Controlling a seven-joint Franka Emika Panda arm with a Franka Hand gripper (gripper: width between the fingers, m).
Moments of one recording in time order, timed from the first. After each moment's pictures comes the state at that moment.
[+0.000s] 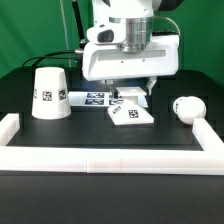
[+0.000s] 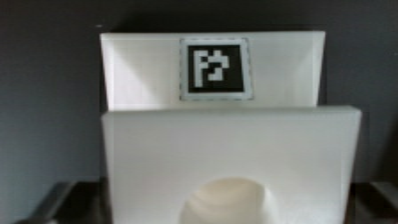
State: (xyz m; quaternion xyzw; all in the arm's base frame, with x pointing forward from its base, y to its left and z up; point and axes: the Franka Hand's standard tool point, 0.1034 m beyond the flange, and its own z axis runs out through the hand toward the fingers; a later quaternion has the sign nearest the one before) arm 0.424 0.029 0.044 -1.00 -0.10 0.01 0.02
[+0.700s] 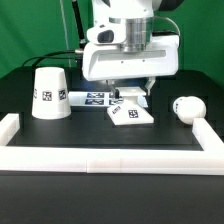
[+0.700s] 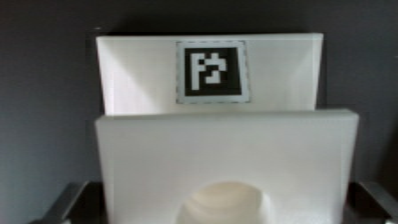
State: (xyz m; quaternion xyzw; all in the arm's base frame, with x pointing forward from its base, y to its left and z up) arm 0.424 0.029 0.044 -1.00 -0.10 0.01 0.02
